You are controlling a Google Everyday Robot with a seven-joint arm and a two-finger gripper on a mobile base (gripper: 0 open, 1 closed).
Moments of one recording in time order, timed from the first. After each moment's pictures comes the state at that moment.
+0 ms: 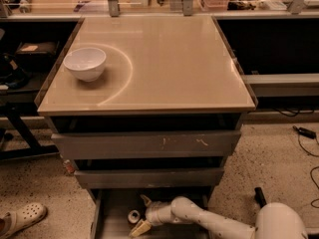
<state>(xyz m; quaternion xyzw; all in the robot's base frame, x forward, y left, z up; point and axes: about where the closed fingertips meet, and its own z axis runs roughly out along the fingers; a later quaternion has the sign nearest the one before) 0.484 0.105 0.193 -0.52 0.70 0.34 0.35</state>
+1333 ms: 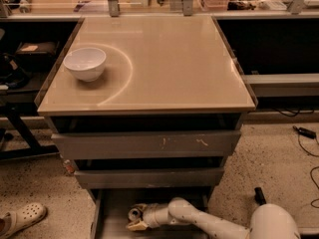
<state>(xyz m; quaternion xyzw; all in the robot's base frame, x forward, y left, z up) 0.478 0.119 0.181 -0.53 0.69 0.36 0.35</state>
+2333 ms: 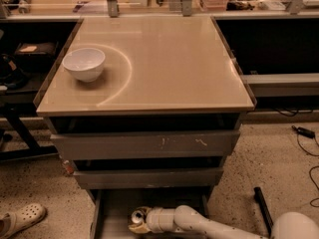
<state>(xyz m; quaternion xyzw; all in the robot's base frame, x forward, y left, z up) 0.466 0.101 0.217 -0.49 0.71 0.34 0.38</state>
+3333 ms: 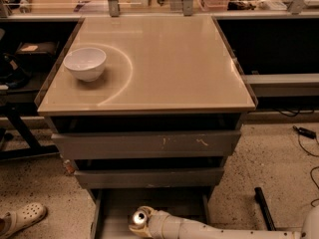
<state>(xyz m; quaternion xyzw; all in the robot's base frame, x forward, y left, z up) 0.433 0.082 0.324 -0.45 0.73 0.28 0.44</state>
